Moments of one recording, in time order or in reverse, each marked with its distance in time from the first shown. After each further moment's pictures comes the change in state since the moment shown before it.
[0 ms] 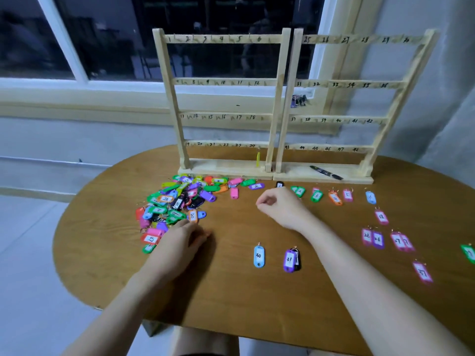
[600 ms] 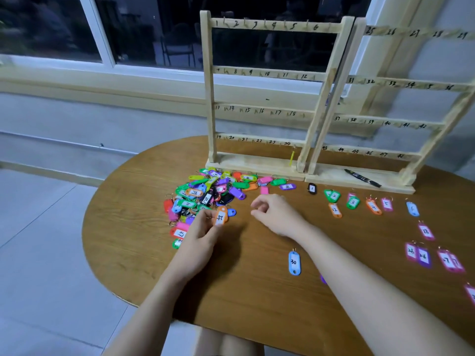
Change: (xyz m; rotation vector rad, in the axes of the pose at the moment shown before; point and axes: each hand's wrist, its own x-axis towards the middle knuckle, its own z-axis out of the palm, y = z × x) left_hand -0.011 -0.008 -0.007 -0.866 0.082 -0.210; right_hand 0.035 -0.038 0.075 -0.055 -0.137 -0.012
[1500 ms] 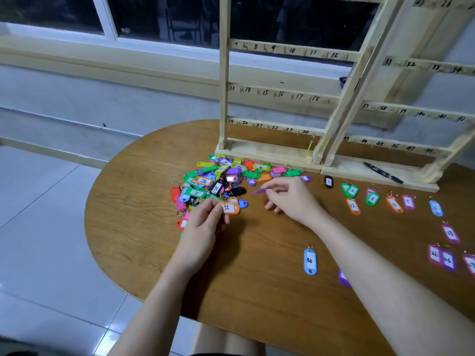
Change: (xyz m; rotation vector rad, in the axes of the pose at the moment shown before) left_hand 0.010 -0.001 -0.007 -0.102 0.077 -0.008; right_hand 0.016 -0.001 0.000 0.288 0.089 -0.018
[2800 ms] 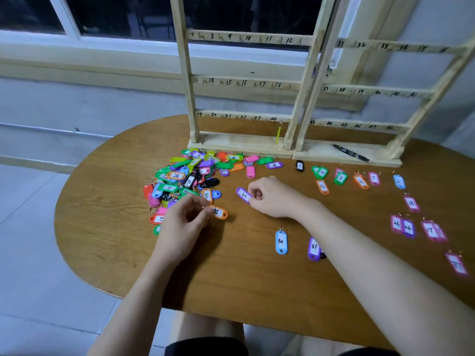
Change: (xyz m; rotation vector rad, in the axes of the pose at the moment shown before) left_hand -0.008 -0.003 0.009 0.245 -0.027 0.065; right_hand -0.023 0.005 -0.027 -0.504 -0.262 -0.016
